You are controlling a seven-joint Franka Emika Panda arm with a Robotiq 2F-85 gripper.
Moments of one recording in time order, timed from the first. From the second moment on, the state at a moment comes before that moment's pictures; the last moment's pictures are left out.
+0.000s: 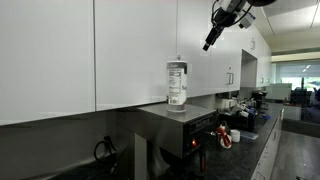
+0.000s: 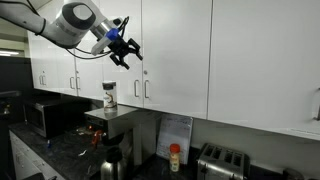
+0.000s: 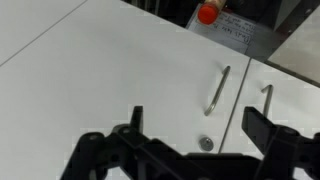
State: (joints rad) arm 0.06 -0.60 -0.08 -2.43 -0.43 2.58 -0.20
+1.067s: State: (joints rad) arm 0.09 -0.79 -0.02 -2.47 -0.09 2.05 -0.16
